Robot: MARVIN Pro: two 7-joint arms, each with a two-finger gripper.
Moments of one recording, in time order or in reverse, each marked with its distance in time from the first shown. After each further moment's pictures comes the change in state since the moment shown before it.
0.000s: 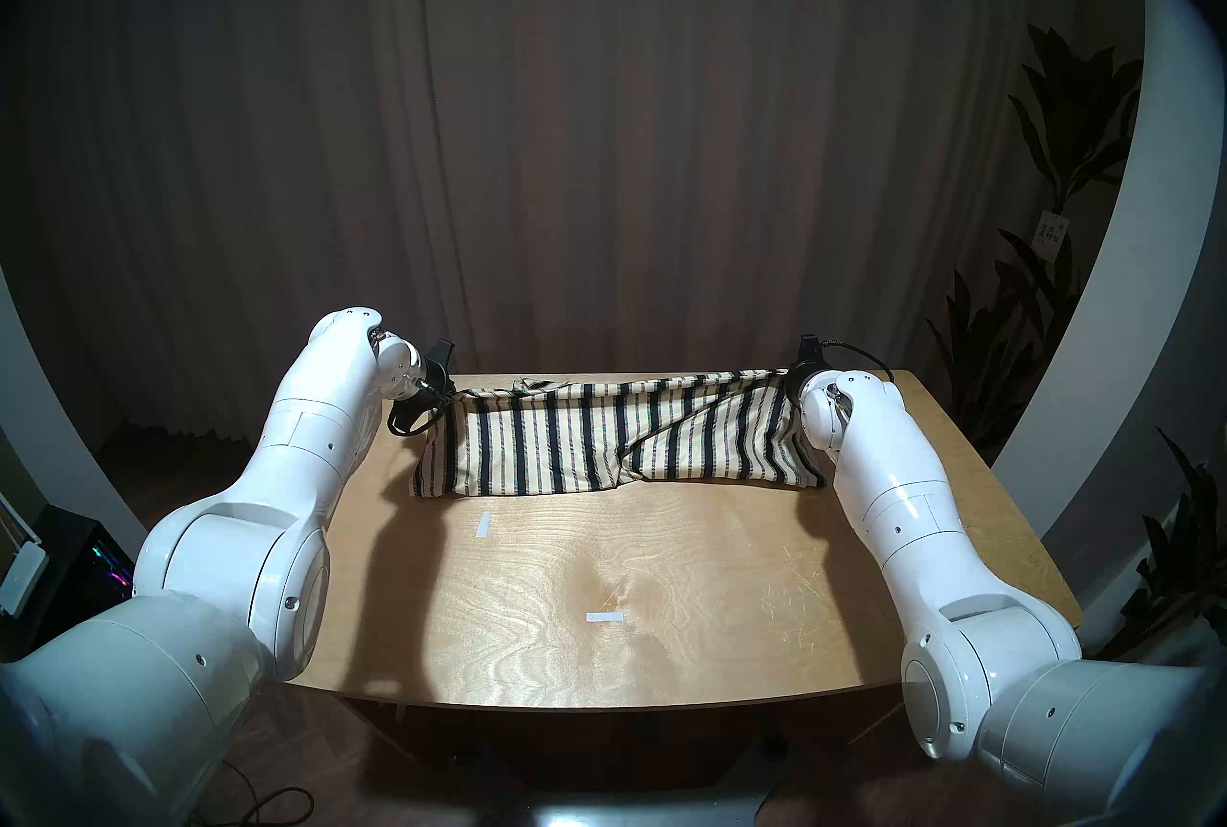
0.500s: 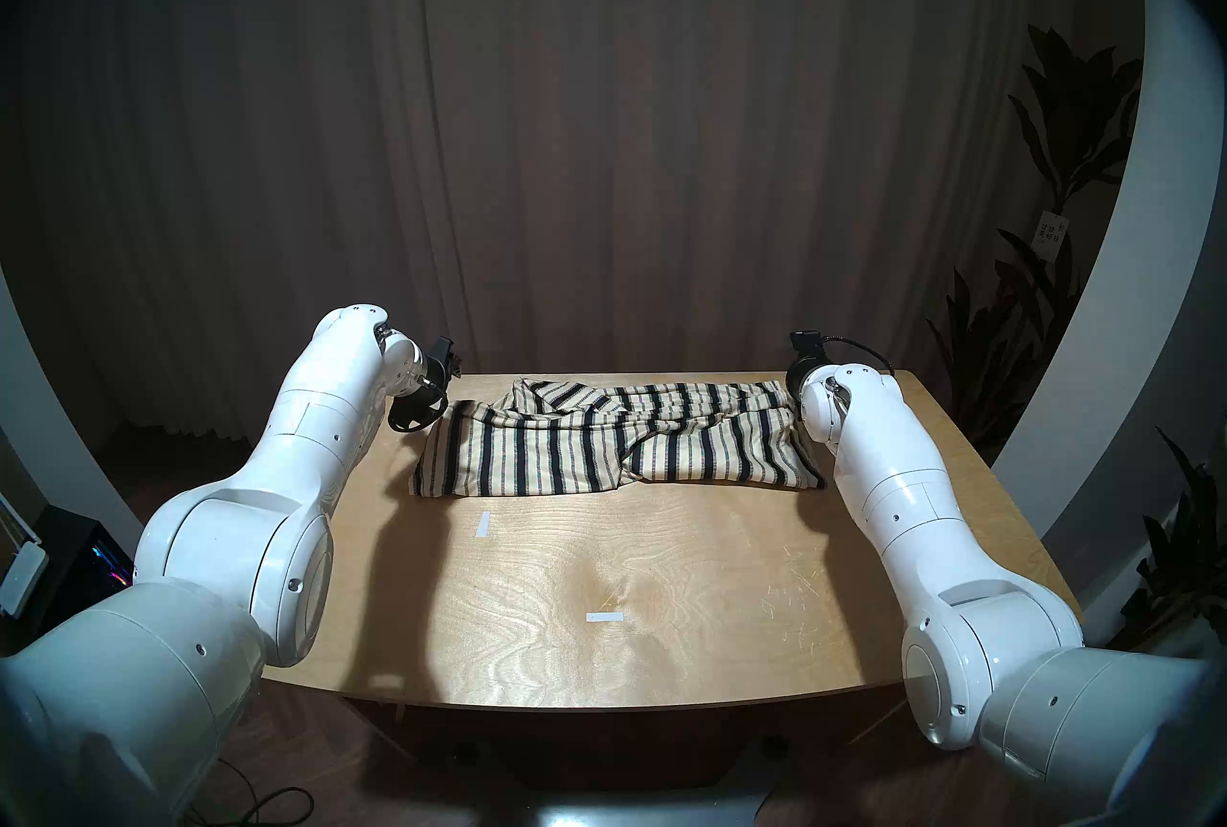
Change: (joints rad) left arm -0.038 -0.005 0.014 0.050 0.034 -0.036 -0.023; right arm 0.038 0.003 -0.004 0.044 -0.013 -0.012 0.001
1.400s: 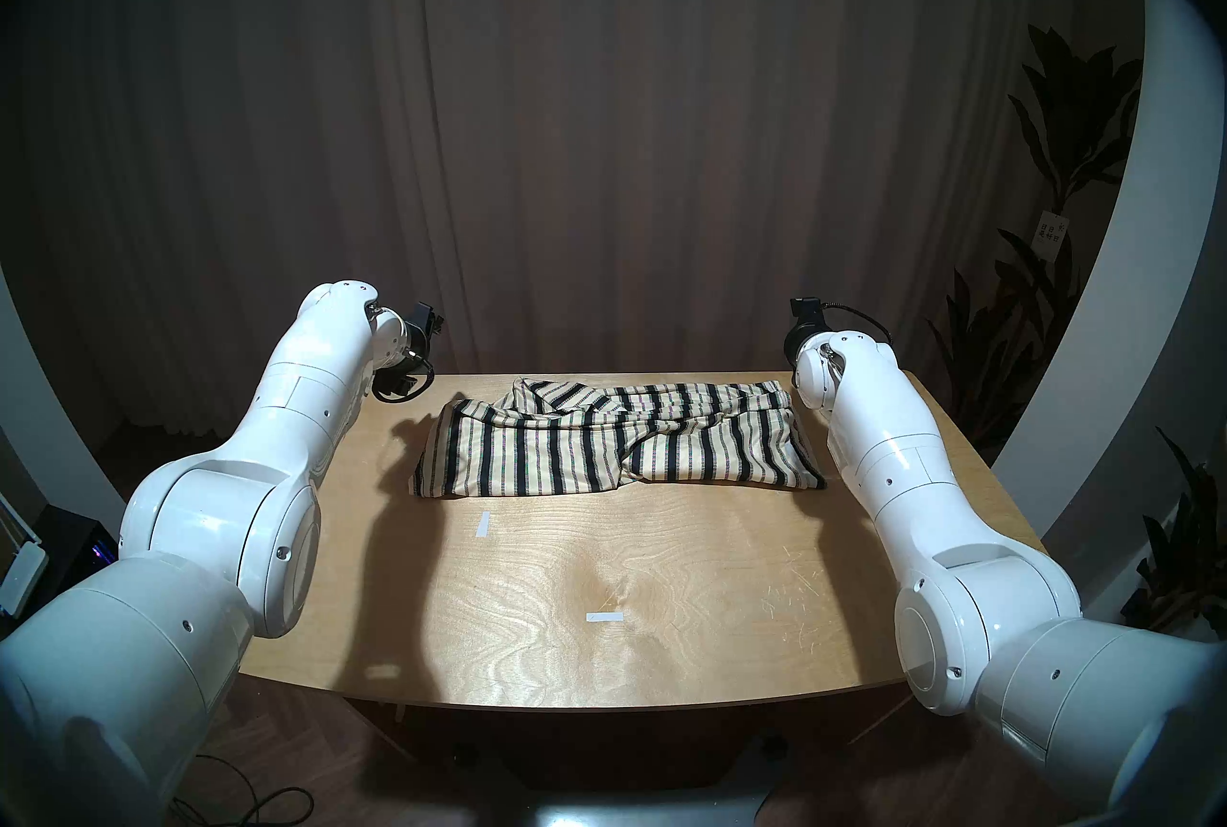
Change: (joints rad) left arm -0.062 0.038 0.016 0.041 0.081 -0.090 -0.162; right arm 0.098 -0.034 0.004 0.039 -0.001 -0.029 0.048
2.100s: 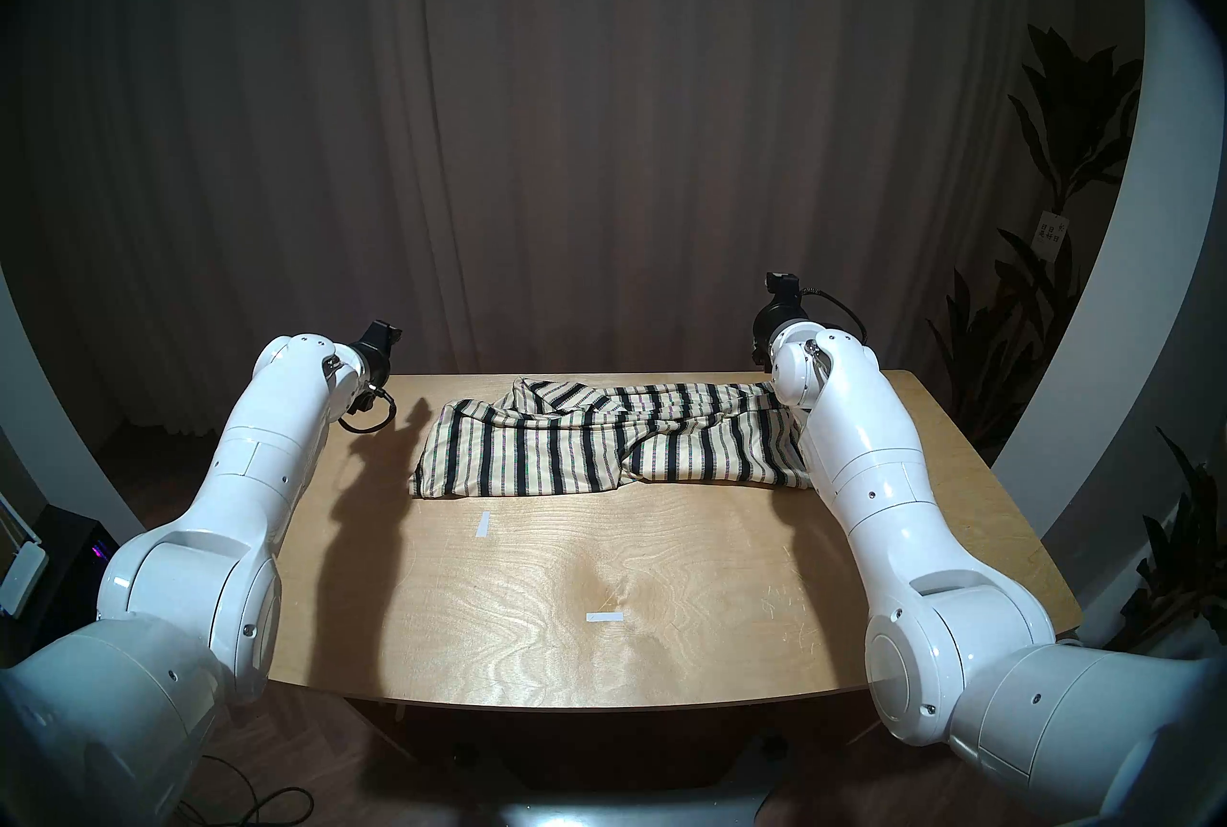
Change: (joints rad) left arm 0.224 0.104 -0.071 -0.168 0.010 -0.059 -0.213; right arm -0.094 -0.076 0.031 -0.141 0.107 0.034 0.087
